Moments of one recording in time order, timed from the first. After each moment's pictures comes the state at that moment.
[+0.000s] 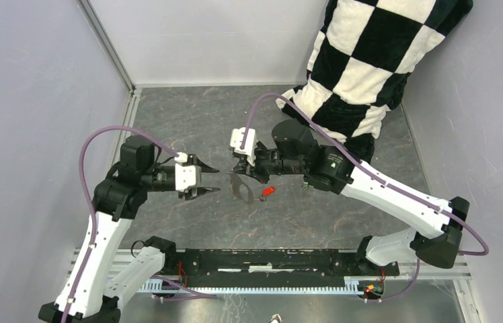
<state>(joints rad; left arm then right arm) -0.30 0.78 1.08 -0.89 1.00 0.89 1.03 1.33 1.38 -0.43 -0.31 -0.29</state>
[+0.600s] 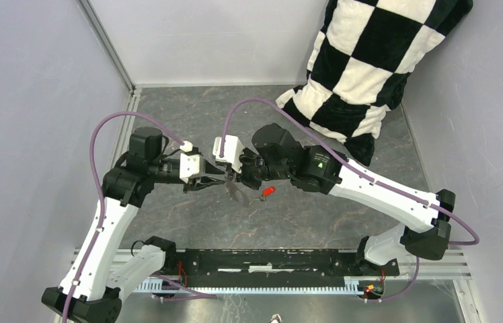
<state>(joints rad) -0.30 0.88 1.08 -0.83 1.08 0.85 1.13 1.45 1.56 -0.62 -0.17 -0.29</state>
